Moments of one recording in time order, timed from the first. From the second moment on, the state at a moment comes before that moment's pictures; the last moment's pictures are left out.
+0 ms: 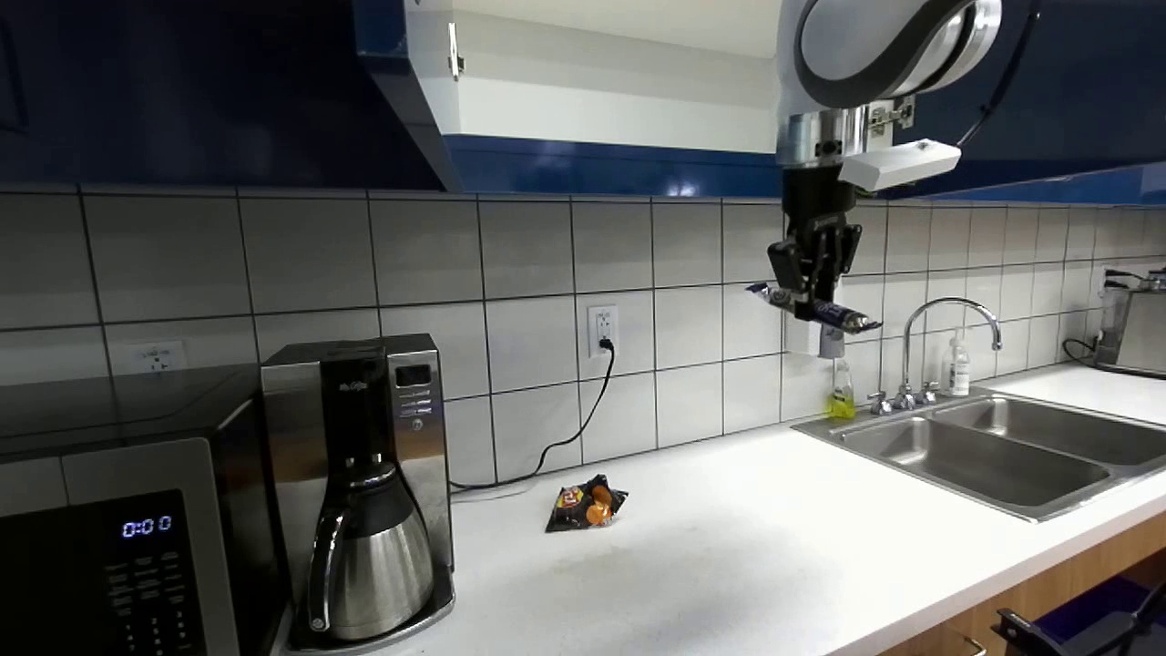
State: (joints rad) arm 0.07 -0.71 0.02 -2.60 -0.21 2.05 -0.01
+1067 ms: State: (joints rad) arm 0.07 -0.86 0.06 -2.33 -0.21 1.76 -0.01
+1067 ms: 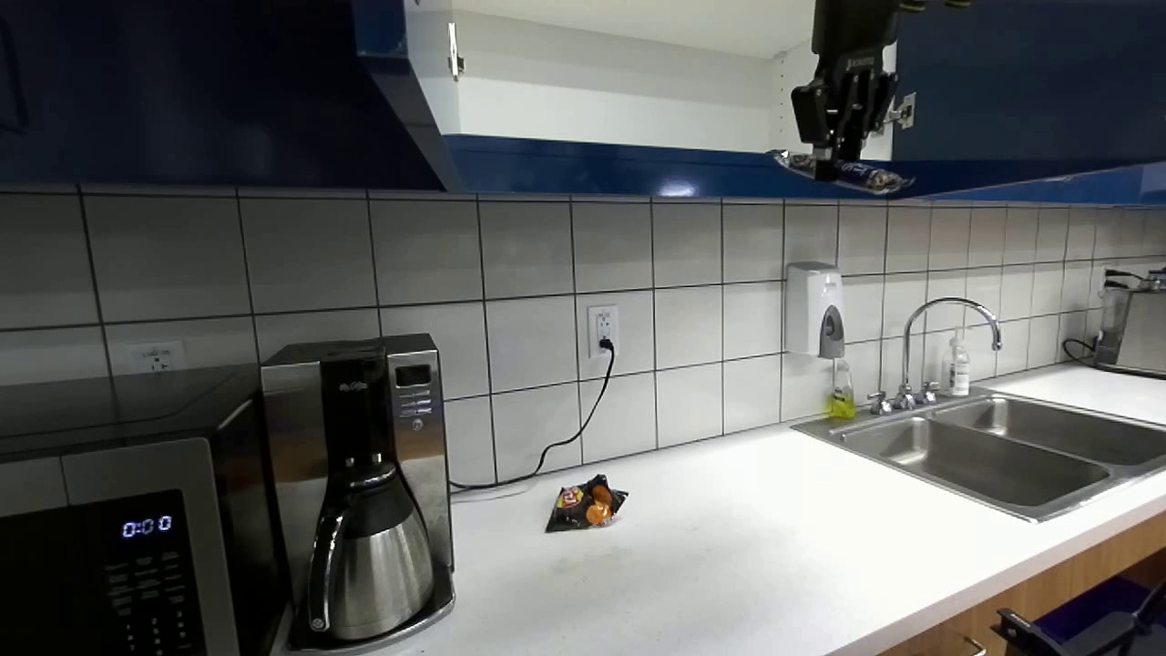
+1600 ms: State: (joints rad) arm 0.07 -0.81 0.08 -2.18 -0.21 1.75 0.00
